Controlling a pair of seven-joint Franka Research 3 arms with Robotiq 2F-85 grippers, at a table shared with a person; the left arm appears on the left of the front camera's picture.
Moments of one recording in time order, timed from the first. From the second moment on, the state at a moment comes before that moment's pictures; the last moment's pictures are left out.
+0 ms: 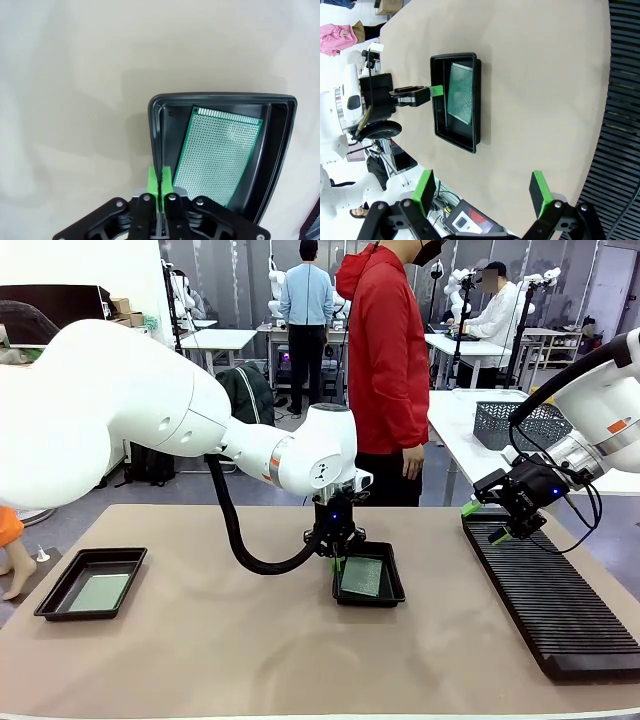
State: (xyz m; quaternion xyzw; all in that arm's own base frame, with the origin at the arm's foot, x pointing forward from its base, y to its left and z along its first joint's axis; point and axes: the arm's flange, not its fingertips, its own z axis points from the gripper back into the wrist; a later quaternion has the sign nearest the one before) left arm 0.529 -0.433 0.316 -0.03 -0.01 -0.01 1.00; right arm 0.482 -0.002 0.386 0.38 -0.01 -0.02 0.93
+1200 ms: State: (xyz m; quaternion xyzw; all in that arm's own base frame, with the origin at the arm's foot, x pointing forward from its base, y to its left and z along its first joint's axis) left arm 0.508 -0.359 0.326 -0.18 -0.08 0.02 0.98; right arm 0.482 -0.002 0.386 0.38 -0.01 -0.02 0.93
